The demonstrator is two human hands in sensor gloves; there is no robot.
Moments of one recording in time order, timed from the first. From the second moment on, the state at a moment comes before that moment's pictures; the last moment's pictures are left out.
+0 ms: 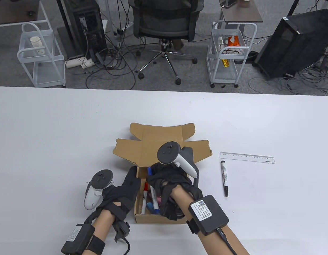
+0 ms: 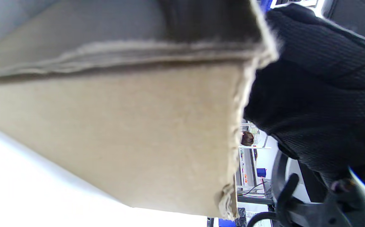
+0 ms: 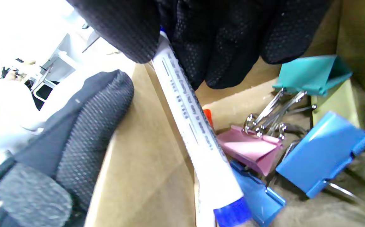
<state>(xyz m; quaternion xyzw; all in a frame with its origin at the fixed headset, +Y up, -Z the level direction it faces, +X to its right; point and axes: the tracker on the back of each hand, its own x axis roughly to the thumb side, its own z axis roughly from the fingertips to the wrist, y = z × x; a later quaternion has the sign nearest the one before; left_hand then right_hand) -0.181 -0.745 -0.277 -0.29 -0.14 0.61 0.73 0.019 -0.631 -0.315 0.06 0.29 0.91 0.28</state>
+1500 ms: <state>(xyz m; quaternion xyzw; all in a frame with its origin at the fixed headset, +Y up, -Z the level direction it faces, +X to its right) -0.178 -0.744 -0.275 -0.29 -0.13 0.61 0.73 0.253 -0.629 -0.366 -0.15 0.18 0.96 0.16</state>
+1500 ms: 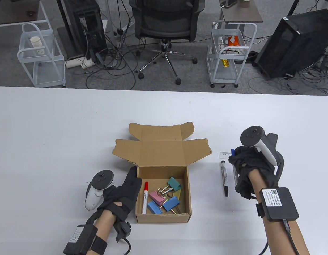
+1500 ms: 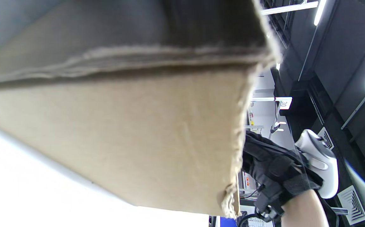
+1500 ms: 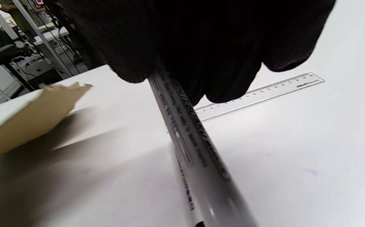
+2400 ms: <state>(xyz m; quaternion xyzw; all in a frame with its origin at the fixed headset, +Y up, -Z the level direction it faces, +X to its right) -0.179 -0.744 -0.275 -0.29 -0.13 0.60 0.73 0.282 -0.703 -0.388 -0.22 0.19 0.95 0.06</state>
